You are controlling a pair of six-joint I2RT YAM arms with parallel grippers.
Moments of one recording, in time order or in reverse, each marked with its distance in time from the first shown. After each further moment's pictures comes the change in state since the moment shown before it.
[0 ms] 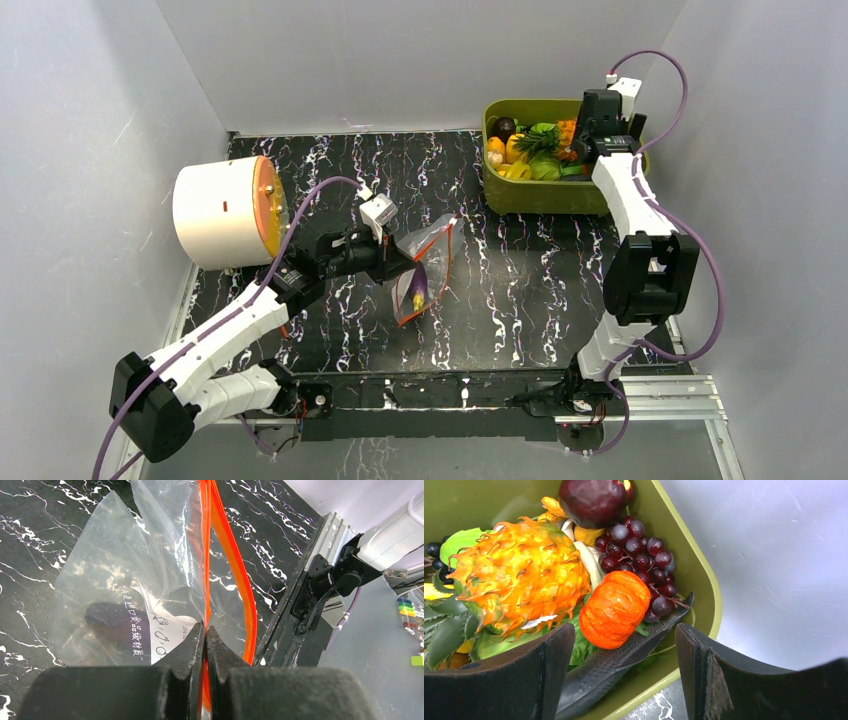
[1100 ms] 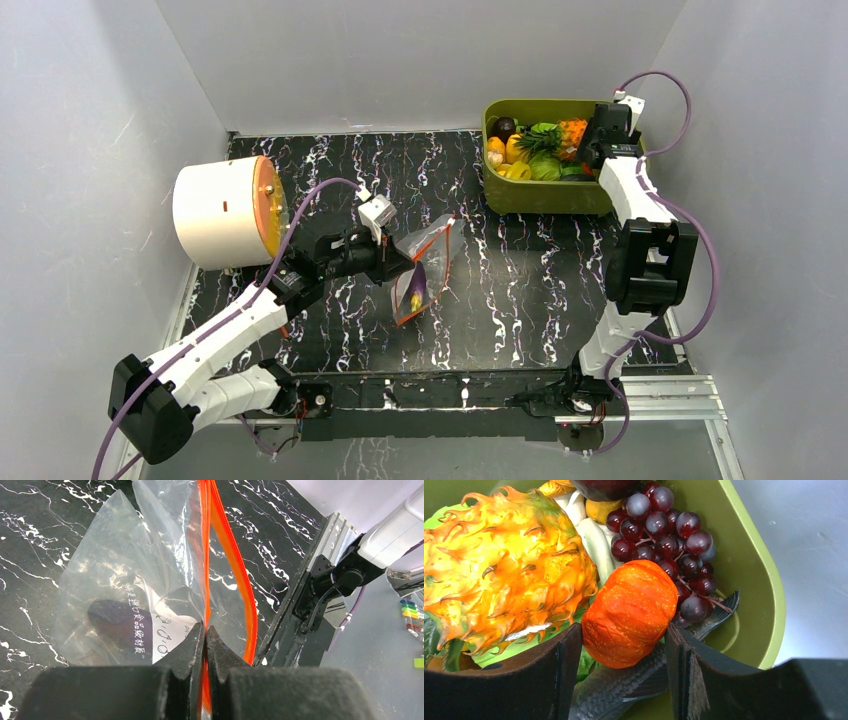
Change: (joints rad) left arm 0.000 -0.014 -0.013 0.000 -0.010 -0.001; right arm -0.103 0.075 -0.057 0.061 -0.229 0.087
